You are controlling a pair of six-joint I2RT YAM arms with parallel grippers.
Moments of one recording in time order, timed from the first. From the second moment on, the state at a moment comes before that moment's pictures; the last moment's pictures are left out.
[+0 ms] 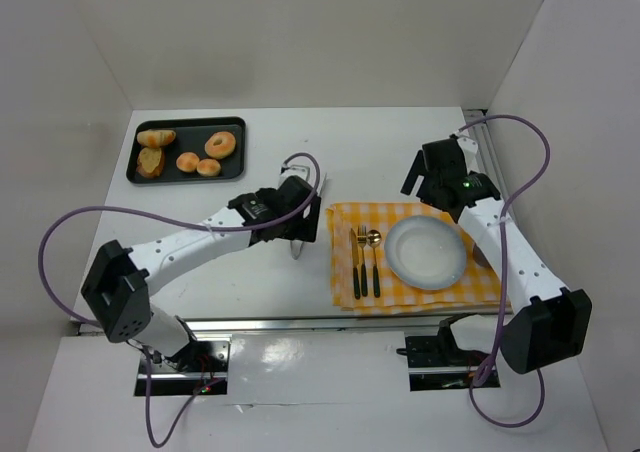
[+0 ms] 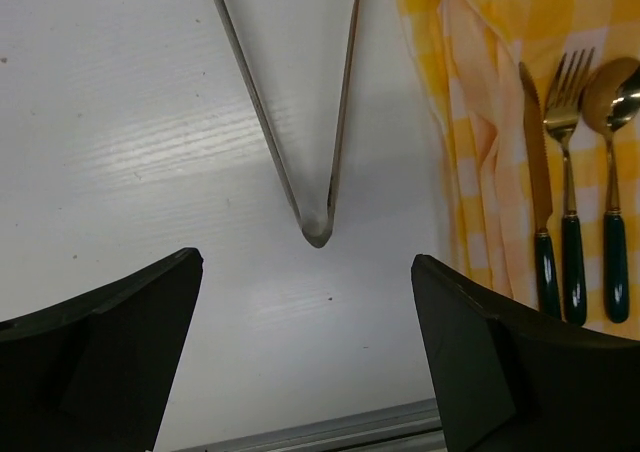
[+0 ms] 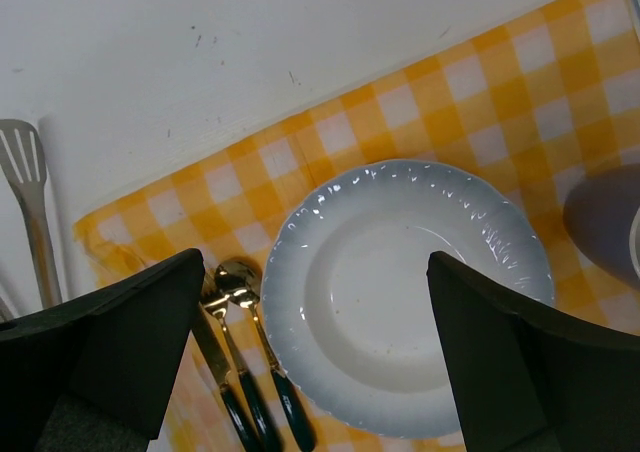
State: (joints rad) left arm -0.80 1.48 1.20 -0.67 -0.37 -0.56; right arm 0.26 1.25 1.14 -0.75 0.38 0.59
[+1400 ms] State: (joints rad) left arm -0.59 1.97 1.47 -0.64 -0.30 -0.55; right arm 0.26 1.21 1.10 -0.72 0.33 0.59
